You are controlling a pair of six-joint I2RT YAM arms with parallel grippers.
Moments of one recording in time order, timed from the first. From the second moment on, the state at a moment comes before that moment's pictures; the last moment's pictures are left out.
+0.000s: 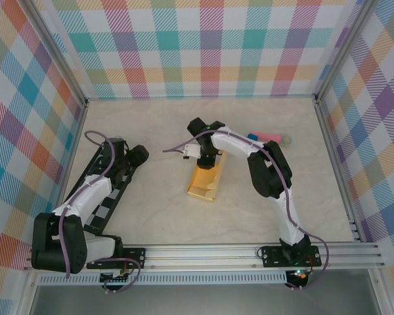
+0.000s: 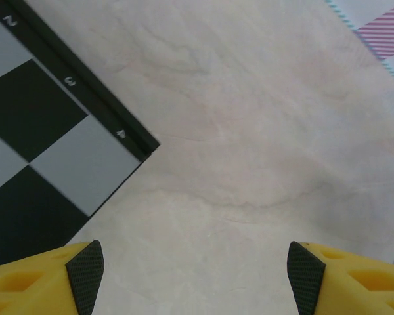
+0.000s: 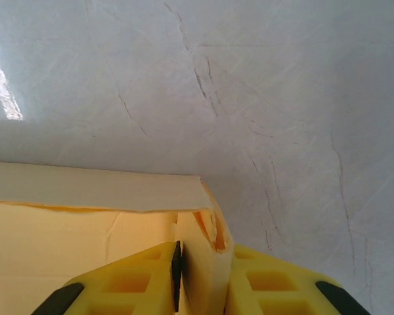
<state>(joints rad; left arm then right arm) -0.10 1.24 0.70 -0.20 0.06 -0.69 0.69 2.23 1.81 -0.97 0.01 -0.74</state>
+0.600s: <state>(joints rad) -0.09 1.24 0.64 -0.19 0.12 -0.70 0.70 2.14 1.60 -0.75 0.02 -0.92</state>
